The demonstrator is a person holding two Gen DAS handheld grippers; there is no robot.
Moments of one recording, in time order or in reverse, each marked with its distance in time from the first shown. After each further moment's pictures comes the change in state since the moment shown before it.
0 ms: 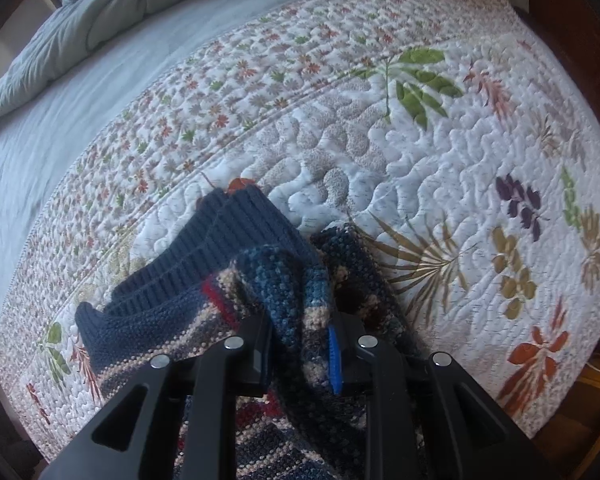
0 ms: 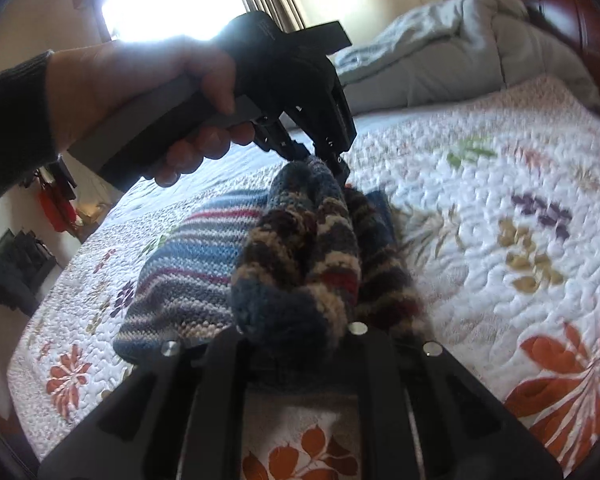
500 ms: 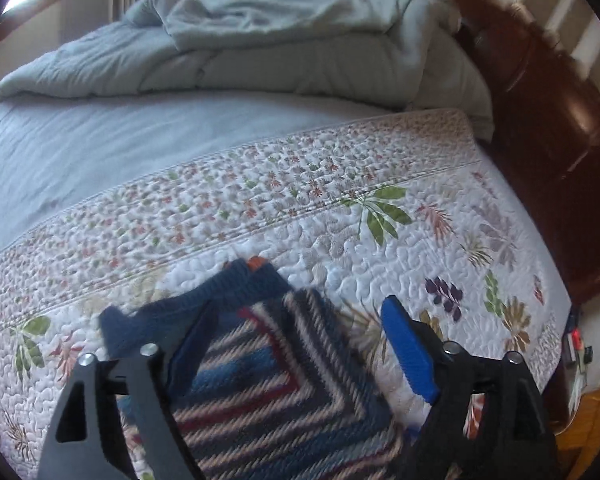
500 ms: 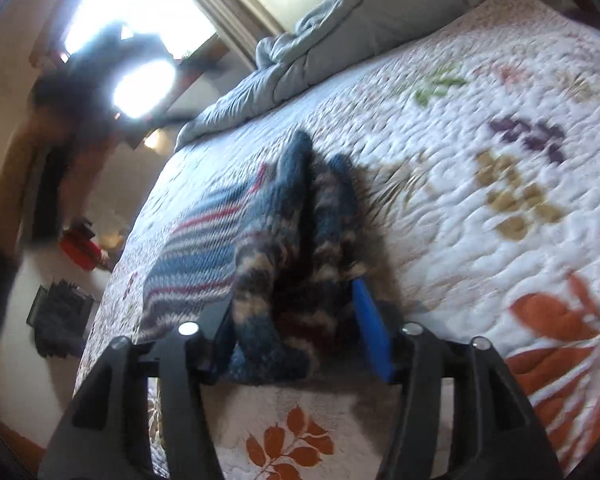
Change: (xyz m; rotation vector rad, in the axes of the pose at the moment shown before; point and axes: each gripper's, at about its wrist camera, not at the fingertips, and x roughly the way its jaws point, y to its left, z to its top) left arm -0.107 0.065 -0.064 -0.189 -0.414 -0.226; right arm -0.011 -0.055 0.008 0.236 0.080 0.080
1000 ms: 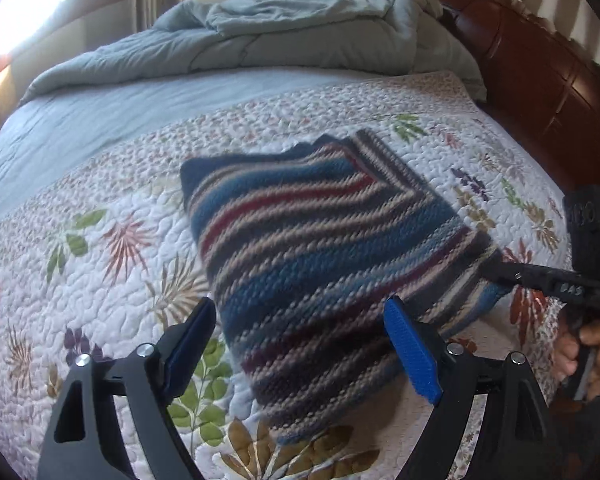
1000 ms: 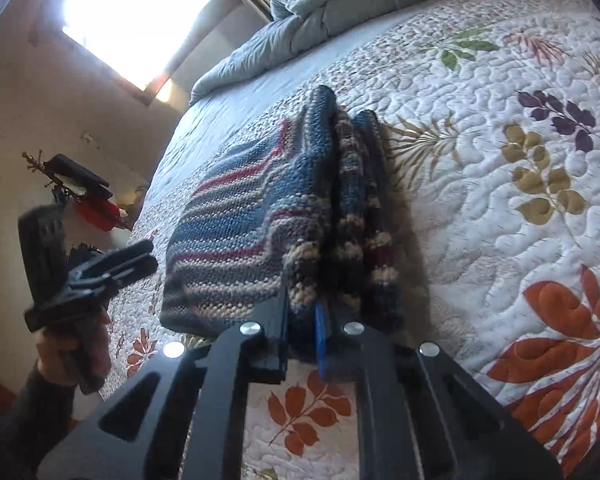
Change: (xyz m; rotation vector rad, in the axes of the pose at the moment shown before) left arm -0.036 0.056 -0.188 0.060 -0.052 0.103; right arm 0.007 0.006 0.016 0.000 0.234 0.077
